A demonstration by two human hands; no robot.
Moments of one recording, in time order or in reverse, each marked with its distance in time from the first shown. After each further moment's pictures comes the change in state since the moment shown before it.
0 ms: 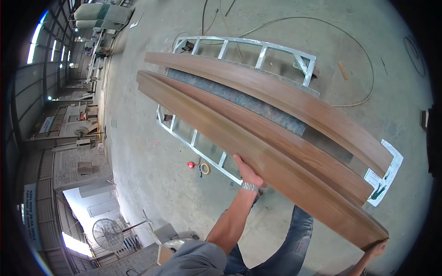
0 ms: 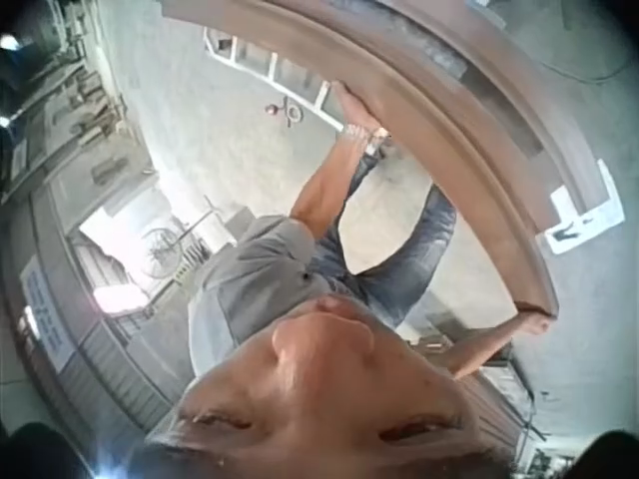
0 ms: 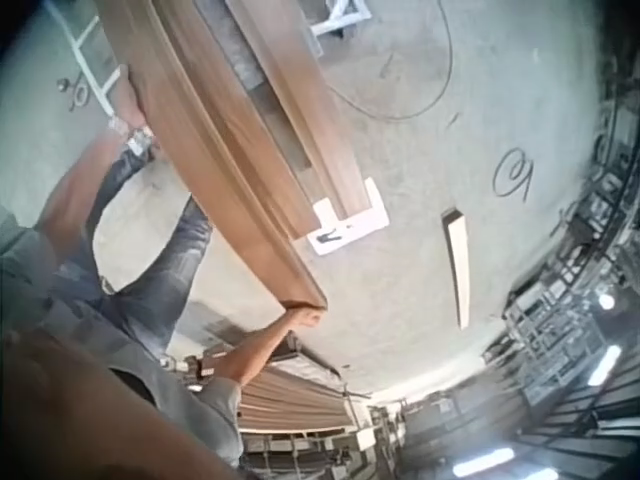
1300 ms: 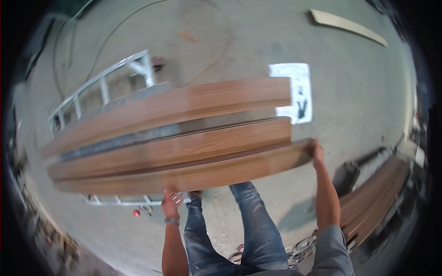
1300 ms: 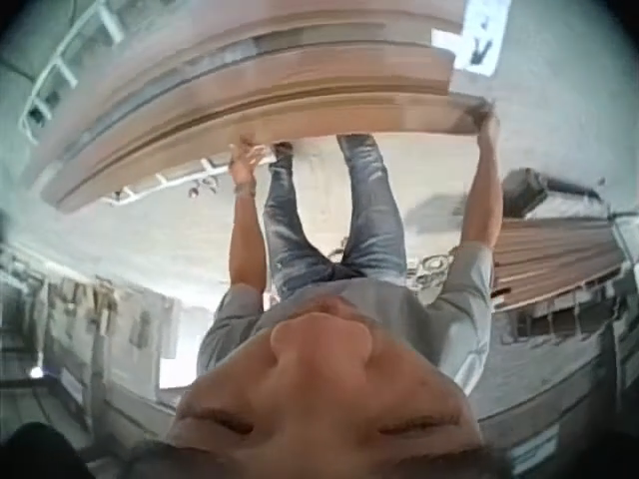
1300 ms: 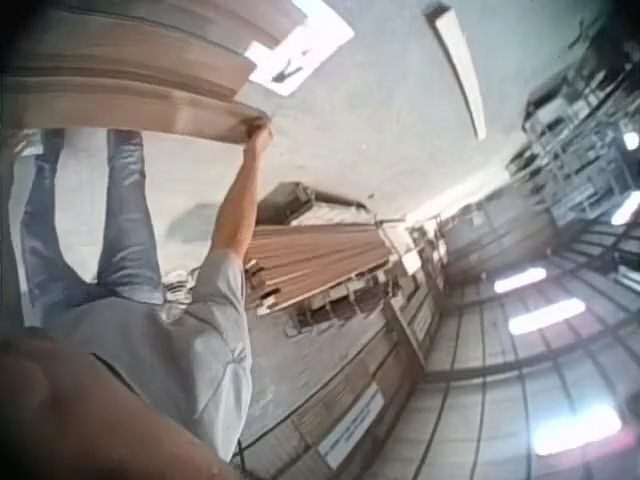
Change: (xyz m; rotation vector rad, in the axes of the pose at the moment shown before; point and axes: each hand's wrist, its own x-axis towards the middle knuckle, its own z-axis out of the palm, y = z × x) left_hand 0.017 -0.002 -0.104 1.163 0.093 -0.160; right_hand -0.024 0.076 0.109 0.047 -0.598 0.540
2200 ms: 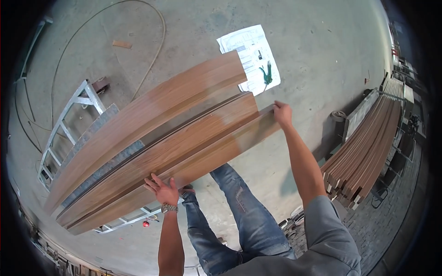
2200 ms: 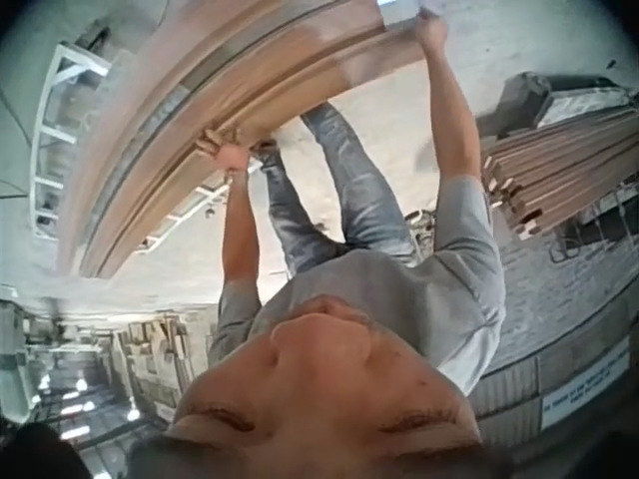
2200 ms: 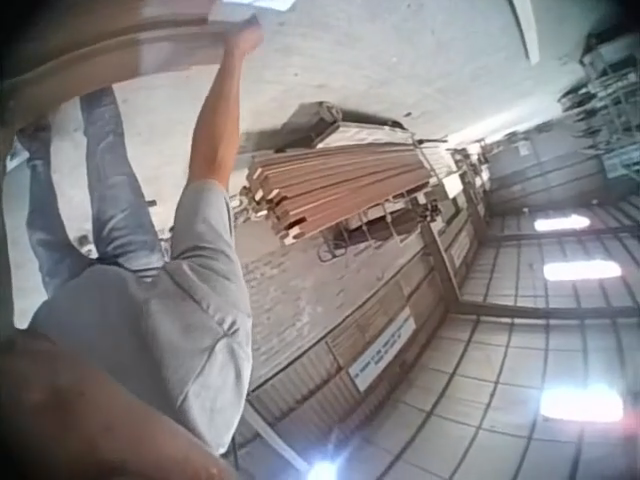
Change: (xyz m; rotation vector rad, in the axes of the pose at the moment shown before) left_hand -0.002 0.024 0.121 1.535 0.089 0.989; right_hand -0.034 -0.086 0.069 -0.440 0.341 -0.325
